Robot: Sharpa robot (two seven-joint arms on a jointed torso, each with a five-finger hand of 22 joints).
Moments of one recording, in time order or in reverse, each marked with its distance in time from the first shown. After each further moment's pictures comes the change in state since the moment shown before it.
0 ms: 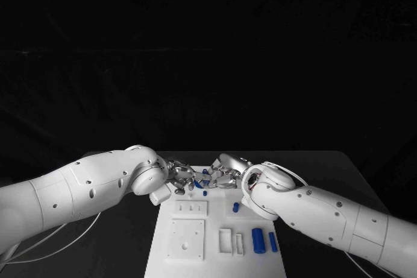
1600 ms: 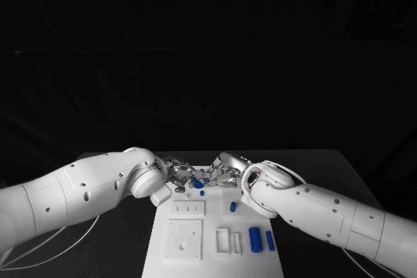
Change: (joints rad) left arm 0.000 -0.004 0.000 0.033 0.032 -0.074 0.034; left_hand 0.011 -0.018 0.019 0.014 -0.058 -0.048 0.013 0.000 0.022 -0.003 0.004 0.013 0.003 0.000 0.000 0.004 -0.014 0.007 -0.022 0.004 0.078 -0.066; right arm 0.001 -0.013 0.001 -0.011 0.014 -0.009 0.000; right_hand -0.003 0.005 0.004 -0.009 0.000 0.005 0.002 0.000 0.000 0.002 -0.002 0.000 0.001 0.000 0.000 0.000 -0.001 0.000 0.000 0.000 0.000 0.000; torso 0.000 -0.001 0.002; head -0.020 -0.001
